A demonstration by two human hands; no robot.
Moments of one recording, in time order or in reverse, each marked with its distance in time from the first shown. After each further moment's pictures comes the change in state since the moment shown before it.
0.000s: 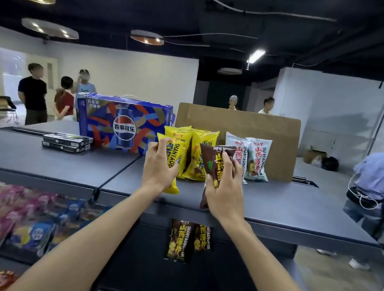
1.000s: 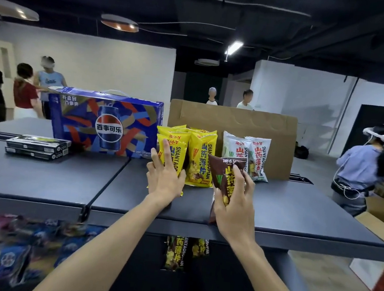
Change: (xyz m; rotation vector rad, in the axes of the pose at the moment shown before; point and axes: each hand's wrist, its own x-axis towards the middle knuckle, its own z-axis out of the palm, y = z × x) left_hand 0.025 -0.041 0.063 0.199 -0.182 -0.096; right_hand -0.010 0.009 0.022 -0.038 0.094 0.053
